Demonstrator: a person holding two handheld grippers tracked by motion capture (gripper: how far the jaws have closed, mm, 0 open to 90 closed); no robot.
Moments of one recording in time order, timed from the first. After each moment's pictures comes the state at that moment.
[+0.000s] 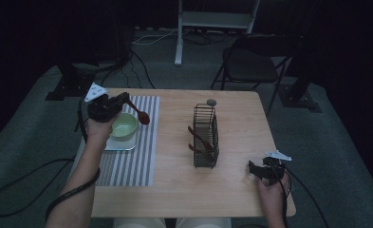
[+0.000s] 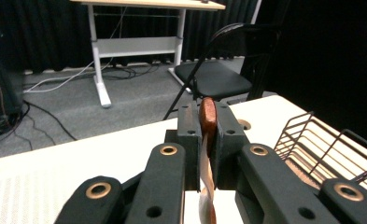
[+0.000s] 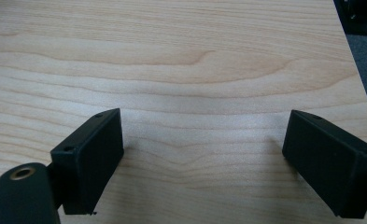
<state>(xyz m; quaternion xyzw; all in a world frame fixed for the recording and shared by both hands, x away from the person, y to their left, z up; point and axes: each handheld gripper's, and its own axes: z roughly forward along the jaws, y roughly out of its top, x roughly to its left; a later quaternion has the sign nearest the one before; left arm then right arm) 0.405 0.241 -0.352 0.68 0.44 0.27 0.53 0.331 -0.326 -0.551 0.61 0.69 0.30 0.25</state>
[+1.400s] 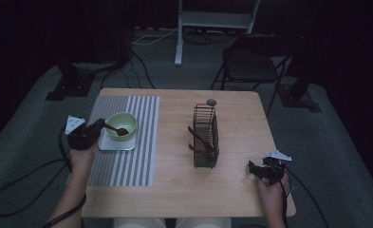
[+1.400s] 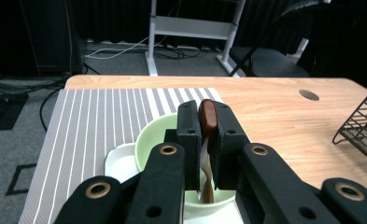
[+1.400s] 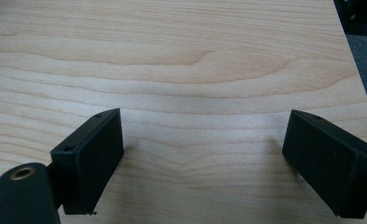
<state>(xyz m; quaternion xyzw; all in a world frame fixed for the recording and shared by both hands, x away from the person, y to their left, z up) 0.362 0.308 -0.443 0.63 0.53 0.30 0.49 0.331 -0.327 -0.551 0.61 0.69 0.30 0.25</state>
